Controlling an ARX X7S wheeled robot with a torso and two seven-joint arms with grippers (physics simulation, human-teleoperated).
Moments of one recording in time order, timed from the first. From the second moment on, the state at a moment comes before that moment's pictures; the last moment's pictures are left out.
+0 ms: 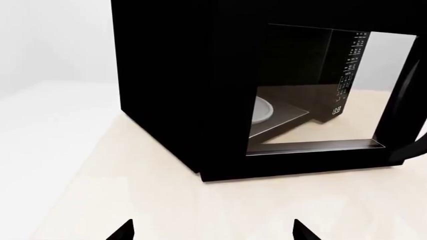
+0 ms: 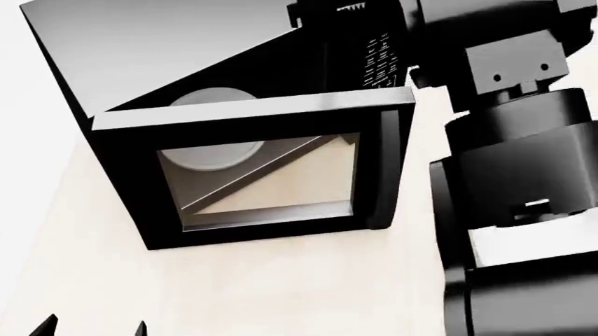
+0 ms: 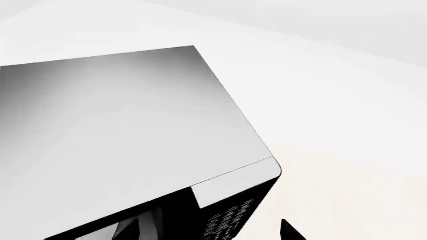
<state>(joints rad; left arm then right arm) 0.09 -0.37 0.36 0.31 -0.35 0.02 -0.35 1.72 0.11 -0.51 0.85 0.45 1.07 -0.01</state>
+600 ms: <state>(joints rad) 0.08 -0.37 0.36 0.31 -0.35 0.02 -0.36 1.90 0.01 -0.64 1.28 0.46 1.05 -0.16</state>
